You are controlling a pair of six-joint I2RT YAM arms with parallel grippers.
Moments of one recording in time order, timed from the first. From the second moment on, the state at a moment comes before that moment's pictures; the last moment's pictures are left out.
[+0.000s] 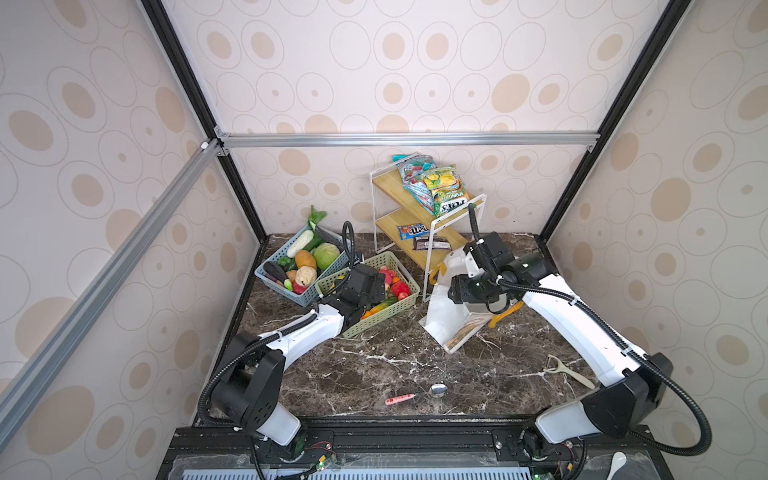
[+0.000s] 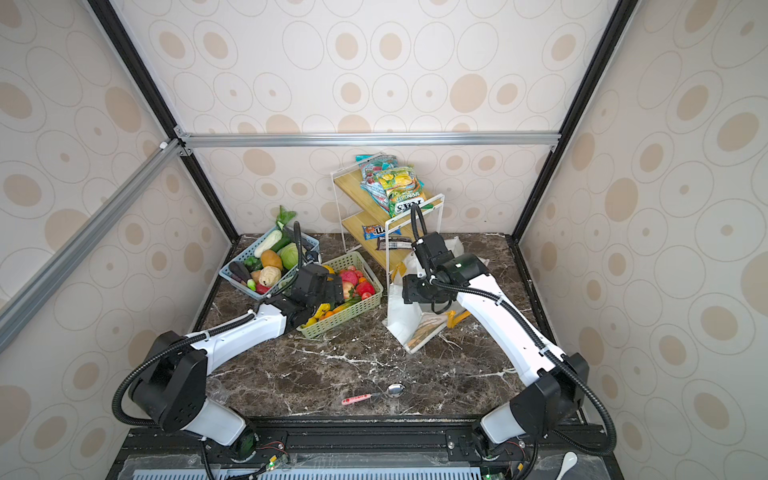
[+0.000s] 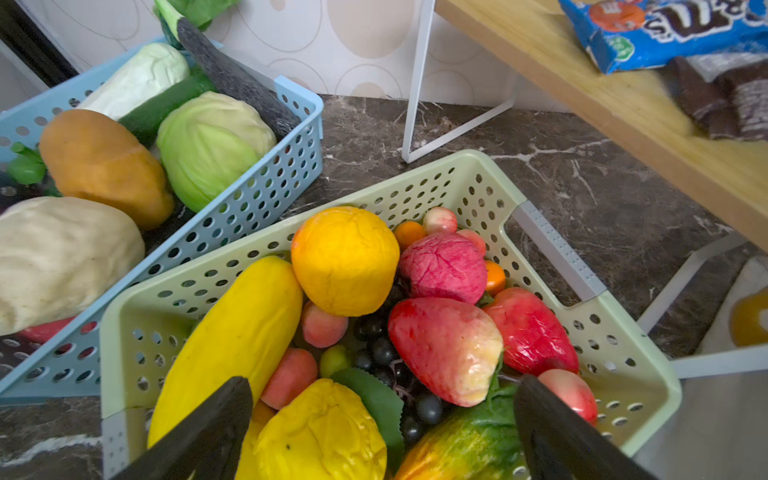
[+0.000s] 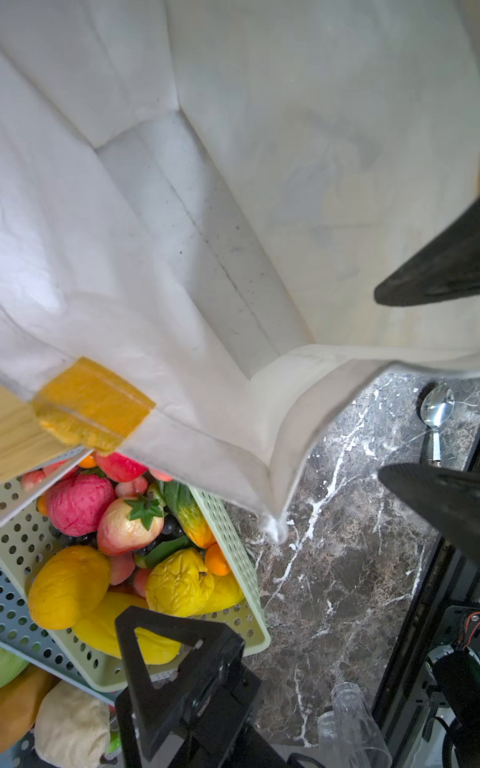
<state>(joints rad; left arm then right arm) -0.56 1.55 1.01 -0.11 -0.43 -0.42 0.49 1.45 1.53 -1.12 -0.03 0.41</state>
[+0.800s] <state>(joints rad) -0.57 1.79 1.18 -0.20 -0.21 -0.88 0.46 1.43 1.53 -1.16 0.05 0.38</state>
